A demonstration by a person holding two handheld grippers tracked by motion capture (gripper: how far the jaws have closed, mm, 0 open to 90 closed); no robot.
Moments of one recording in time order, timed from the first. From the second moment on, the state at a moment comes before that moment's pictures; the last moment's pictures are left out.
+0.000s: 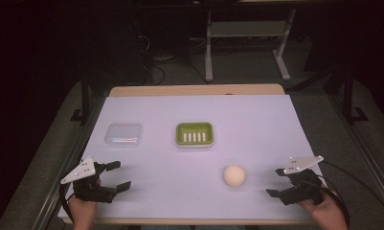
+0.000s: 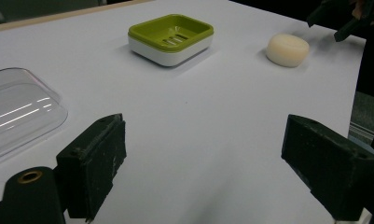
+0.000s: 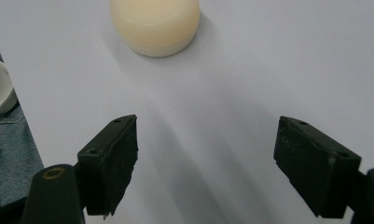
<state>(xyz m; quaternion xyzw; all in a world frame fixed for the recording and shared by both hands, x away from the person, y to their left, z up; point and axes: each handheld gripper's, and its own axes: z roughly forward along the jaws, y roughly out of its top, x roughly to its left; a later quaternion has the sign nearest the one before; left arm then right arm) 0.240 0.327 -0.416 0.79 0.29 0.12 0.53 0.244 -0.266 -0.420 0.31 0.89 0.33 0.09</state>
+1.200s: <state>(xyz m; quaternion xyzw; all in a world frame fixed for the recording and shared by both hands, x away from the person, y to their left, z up) 0.239 0.328 -0.416 0.79 0.29 0.12 0.53 0.263 -0.241 -0.404 0.29 0.90 0.33 0.07</state>
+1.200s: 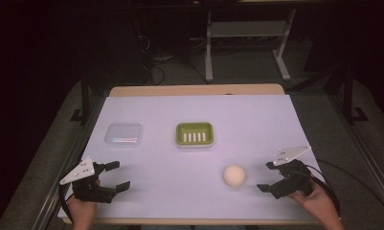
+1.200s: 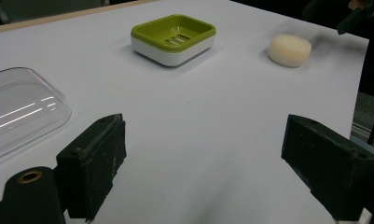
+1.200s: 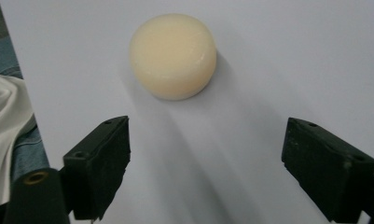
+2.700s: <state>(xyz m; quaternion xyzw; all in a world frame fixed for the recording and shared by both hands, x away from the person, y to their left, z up) 0.240 0.330 -0.416 0.79 0.29 0.12 0.53 0.295 -0.179 -0.399 0.22 0.92 0.32 0.04</state>
